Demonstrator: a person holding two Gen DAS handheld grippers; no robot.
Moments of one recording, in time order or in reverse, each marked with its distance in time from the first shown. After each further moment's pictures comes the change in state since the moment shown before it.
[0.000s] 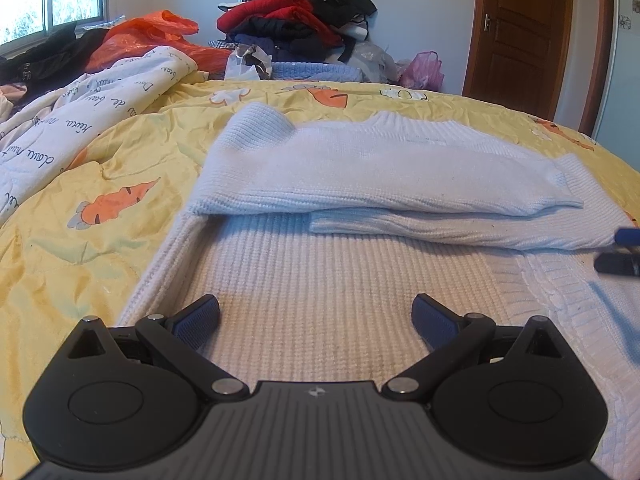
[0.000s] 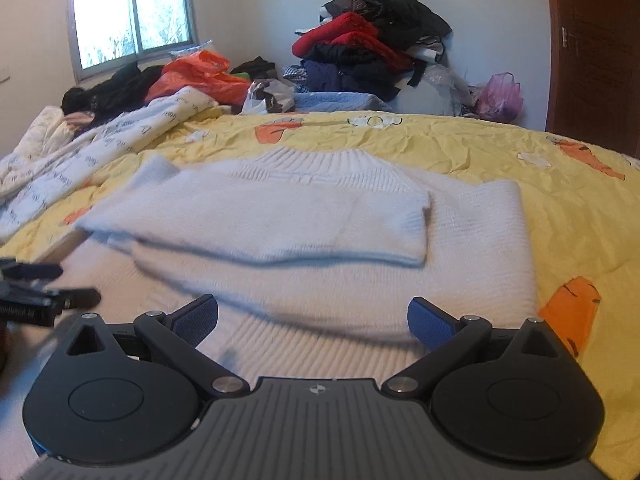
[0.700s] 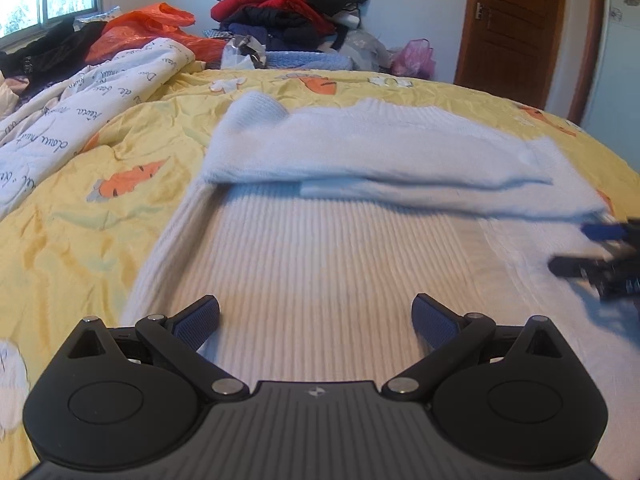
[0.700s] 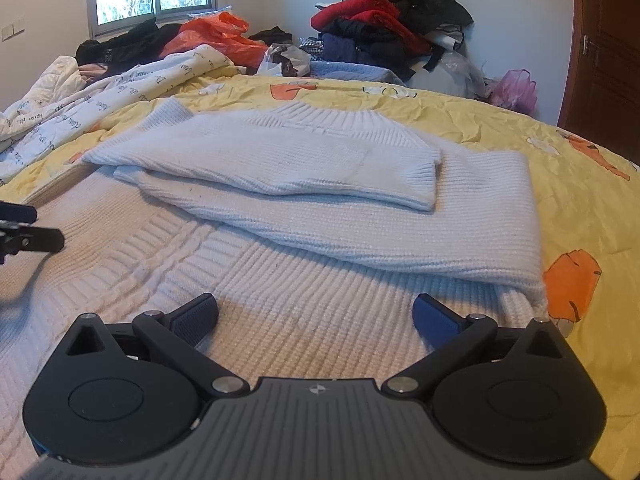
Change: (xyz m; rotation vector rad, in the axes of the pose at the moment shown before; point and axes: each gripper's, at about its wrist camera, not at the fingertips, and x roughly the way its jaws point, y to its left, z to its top) left arm -0.044 -0.001 -0.025 0.020 0.045 -0.021; right arm 0.003 0.007 -0.024 -0.072 0.071 -0.002
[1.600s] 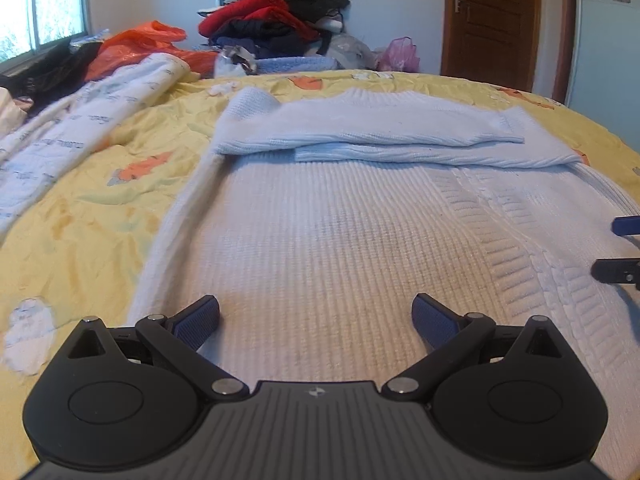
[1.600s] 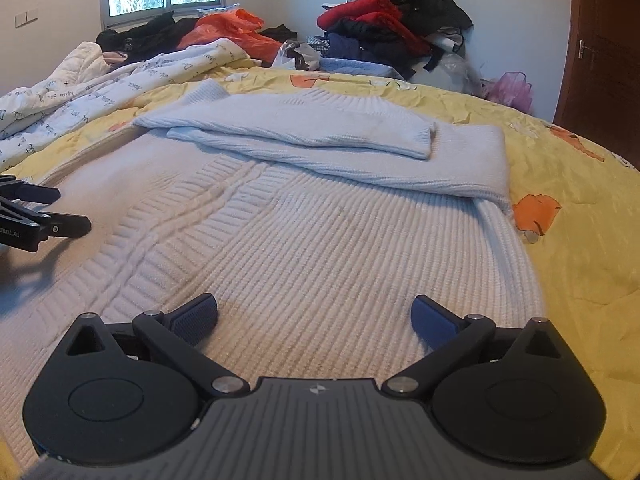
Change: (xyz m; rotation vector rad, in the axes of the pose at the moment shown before) left arm -0.045 -0.006 -0.039 0.074 -0.040 0.029; right arm -0.076 0.031 -0.054 -0.021 0.005 -0.023
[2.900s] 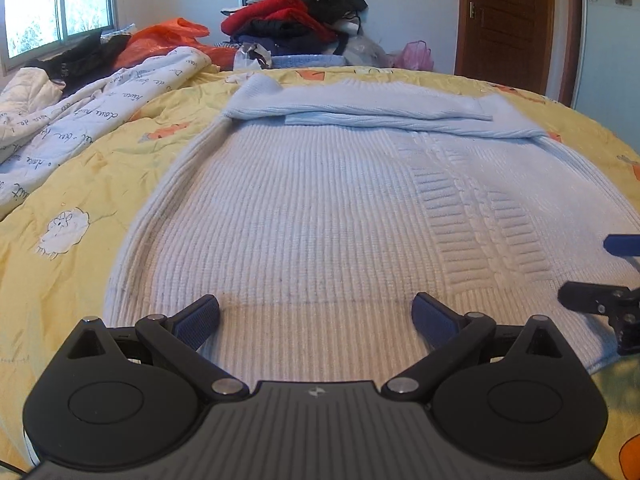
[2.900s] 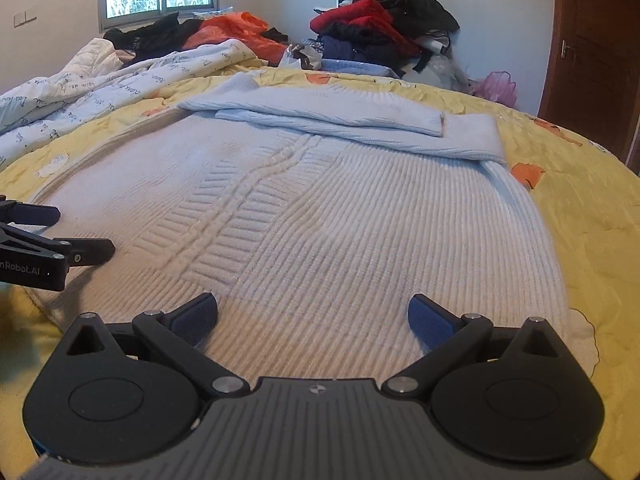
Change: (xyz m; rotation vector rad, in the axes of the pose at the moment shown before) left arm -0.056 -0.043 -0.060 -0.051 0.002 0.043; right arm -0.058 0.066 -0.051 0.021 -0.010 -0.041
